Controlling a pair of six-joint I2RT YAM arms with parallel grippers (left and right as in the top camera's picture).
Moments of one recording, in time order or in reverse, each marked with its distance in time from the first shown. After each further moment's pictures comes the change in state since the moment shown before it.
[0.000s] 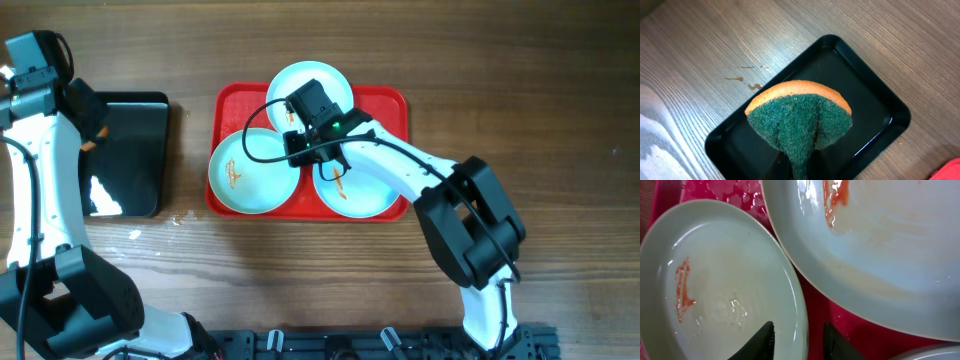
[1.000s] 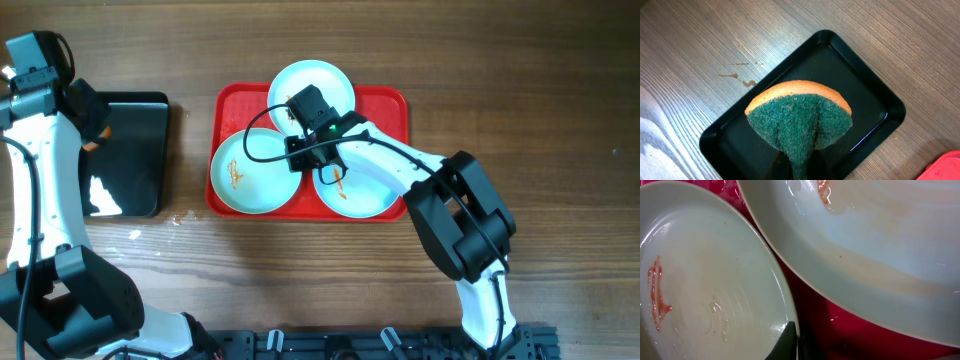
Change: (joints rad) left arm 0.000 0.000 0.000 -0.007 0.023 0.000; right arm 0.001 0.048 0.000 -0.002 -0.002 0.033
